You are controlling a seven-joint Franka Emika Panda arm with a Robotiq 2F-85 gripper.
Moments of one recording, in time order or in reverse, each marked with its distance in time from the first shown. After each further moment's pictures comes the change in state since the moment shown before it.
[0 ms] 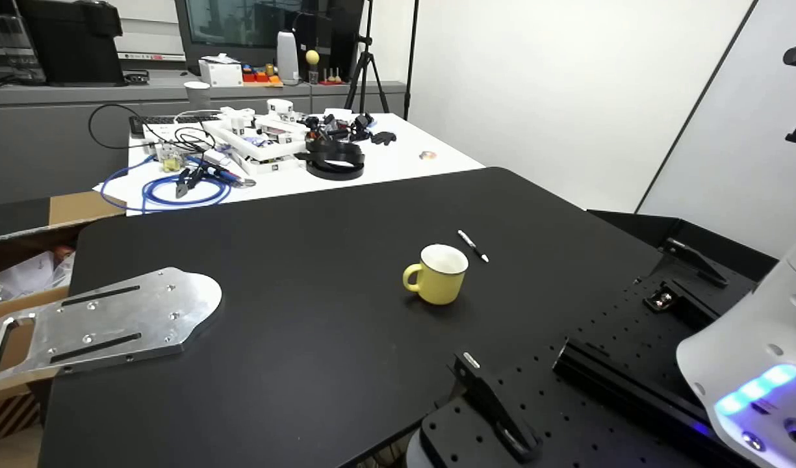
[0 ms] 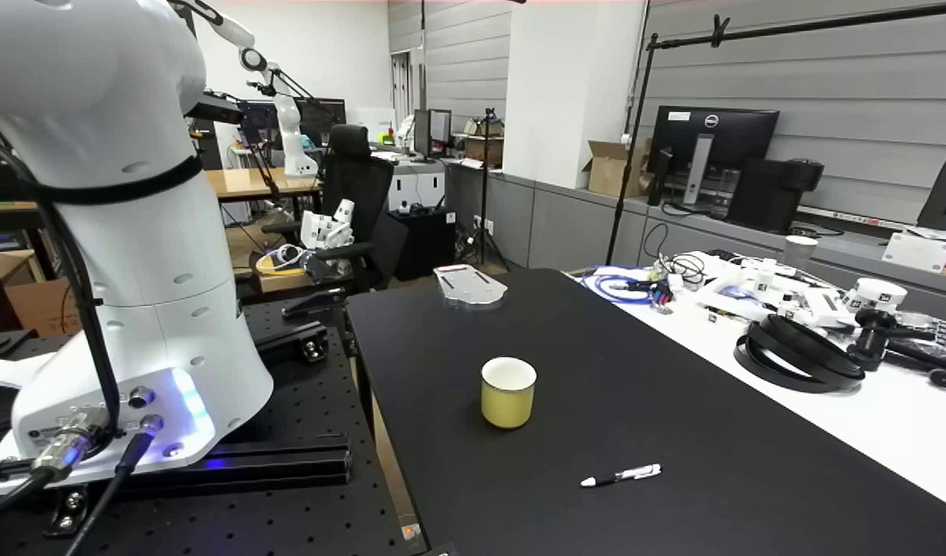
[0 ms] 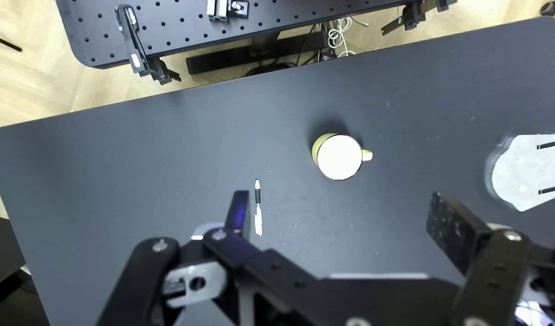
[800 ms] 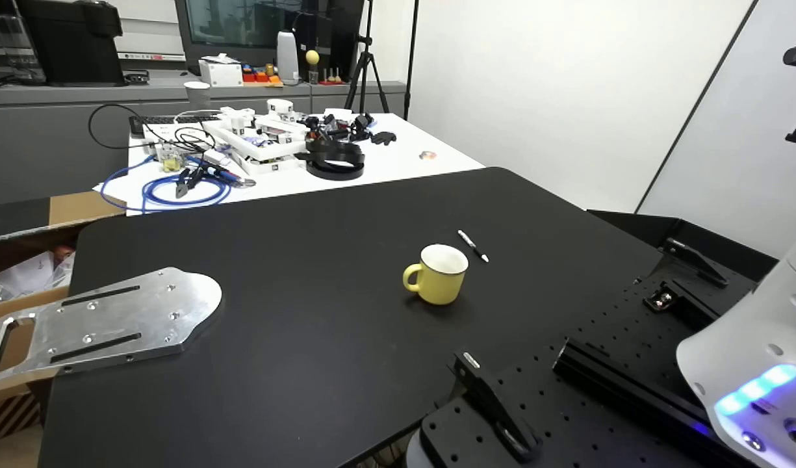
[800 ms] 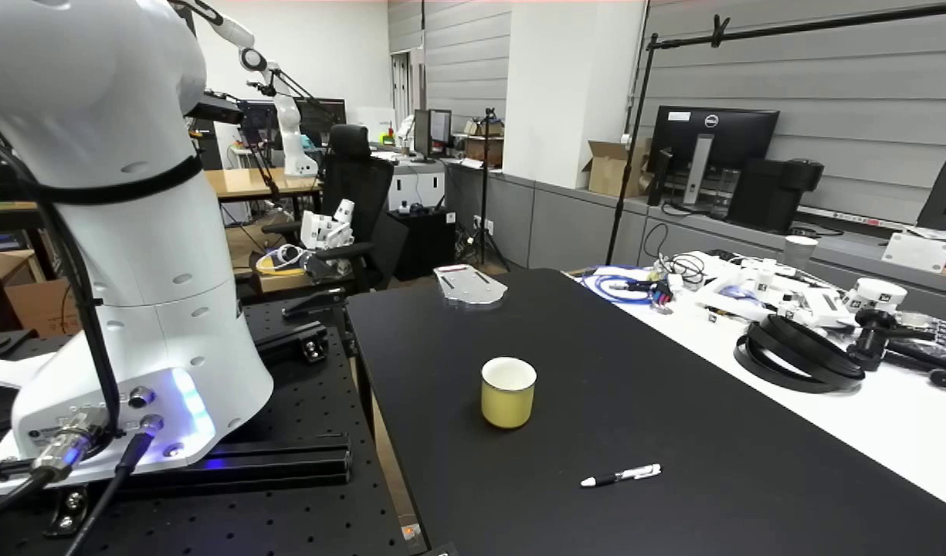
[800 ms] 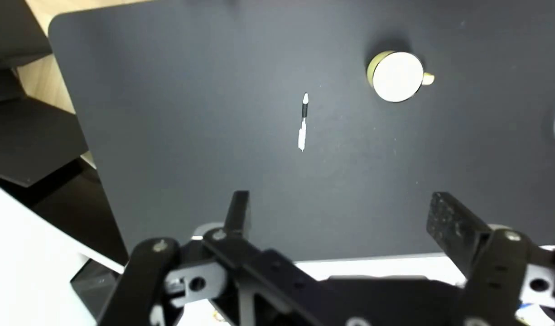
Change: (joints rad) arm -0.007 0.001 0.013 0.000 -0.129 0.236 -0.056
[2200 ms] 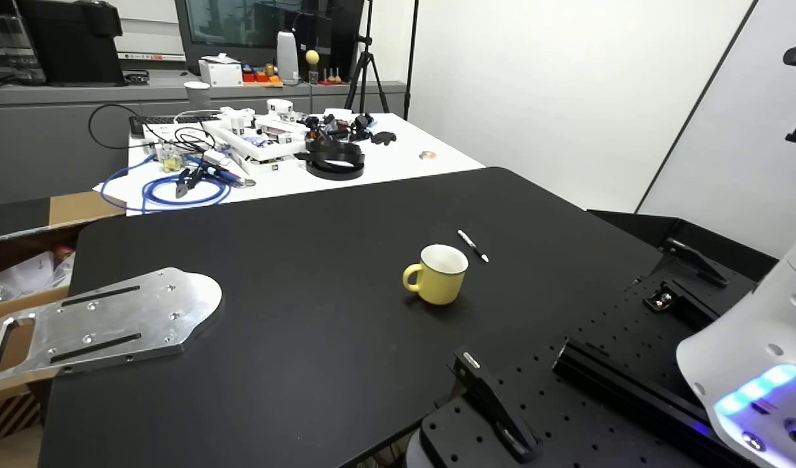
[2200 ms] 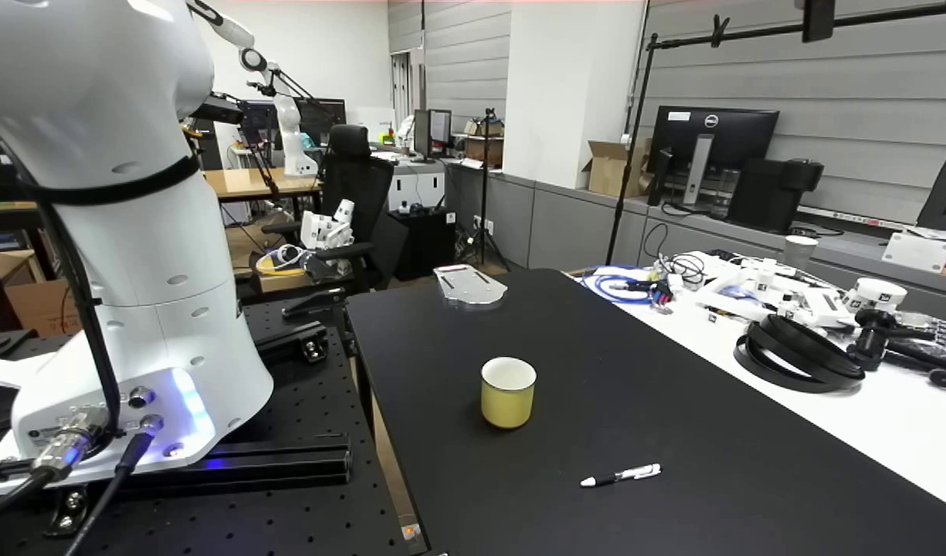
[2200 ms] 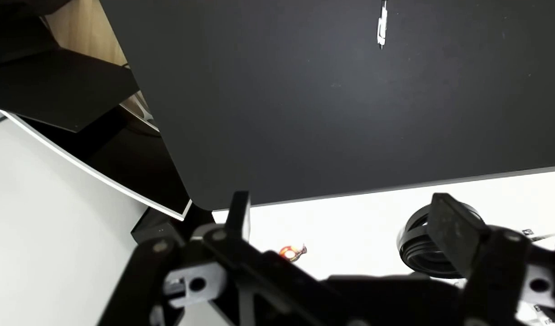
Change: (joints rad) arm -0.069 0.427 -0.106 0.231 0.018 0.336 -0.059
